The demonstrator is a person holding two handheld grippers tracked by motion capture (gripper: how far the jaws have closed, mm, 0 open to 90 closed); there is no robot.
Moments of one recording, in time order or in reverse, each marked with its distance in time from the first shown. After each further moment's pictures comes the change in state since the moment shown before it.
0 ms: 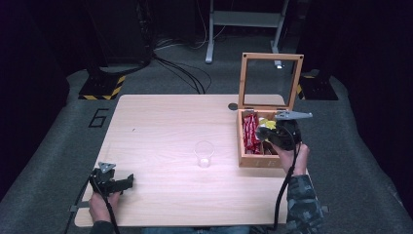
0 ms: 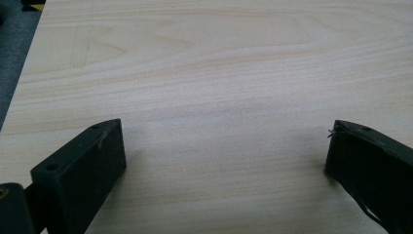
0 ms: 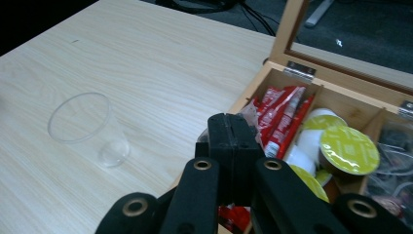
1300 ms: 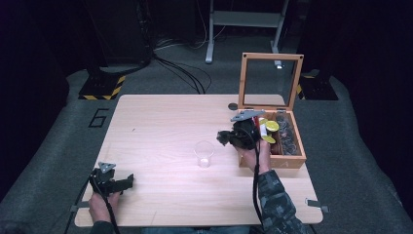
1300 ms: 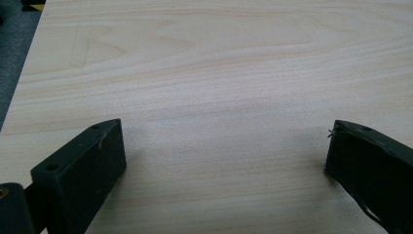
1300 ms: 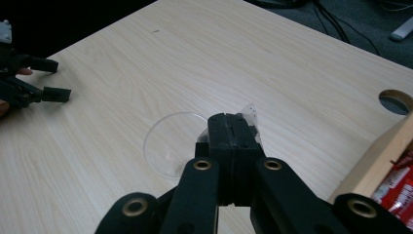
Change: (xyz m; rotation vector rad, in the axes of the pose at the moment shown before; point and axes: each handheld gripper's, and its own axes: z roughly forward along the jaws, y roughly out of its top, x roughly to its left) left arm 0.000 0.000 0.000 0.000 0.001 -0.001; right arm 0.083 0.028 0.058 0.051 0.210 -0.144
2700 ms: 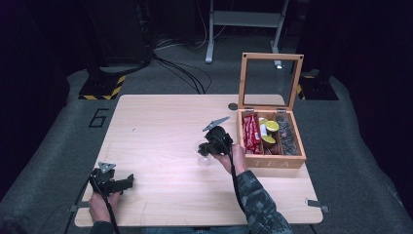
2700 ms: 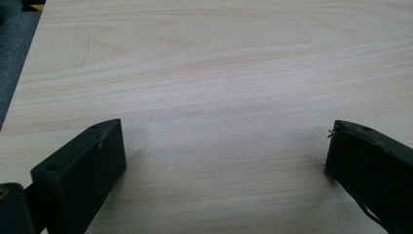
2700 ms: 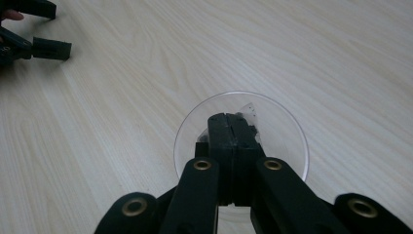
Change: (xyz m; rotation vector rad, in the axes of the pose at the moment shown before) left arm -0.001 0.000 0.000 -0.002 -0.001 -0.008; right arm 0.024 -0.008 0.087 0.193 0.094 -0.055
